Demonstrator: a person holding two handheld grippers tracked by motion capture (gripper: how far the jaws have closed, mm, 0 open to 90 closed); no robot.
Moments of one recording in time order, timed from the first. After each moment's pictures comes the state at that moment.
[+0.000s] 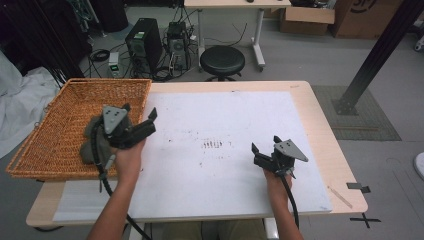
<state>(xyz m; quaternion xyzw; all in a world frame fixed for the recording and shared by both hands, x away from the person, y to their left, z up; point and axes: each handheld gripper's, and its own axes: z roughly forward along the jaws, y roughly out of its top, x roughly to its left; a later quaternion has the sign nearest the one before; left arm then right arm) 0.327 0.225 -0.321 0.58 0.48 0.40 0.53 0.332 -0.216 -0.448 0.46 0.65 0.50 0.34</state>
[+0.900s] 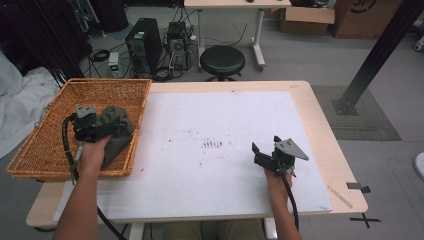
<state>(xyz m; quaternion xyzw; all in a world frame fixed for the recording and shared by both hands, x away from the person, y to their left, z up) 0.391 0.335 -0.385 0.62 0.60 0.34 0.37 0.335 -0.217 -0.448 0.47 0.65 0.50 0.33</state>
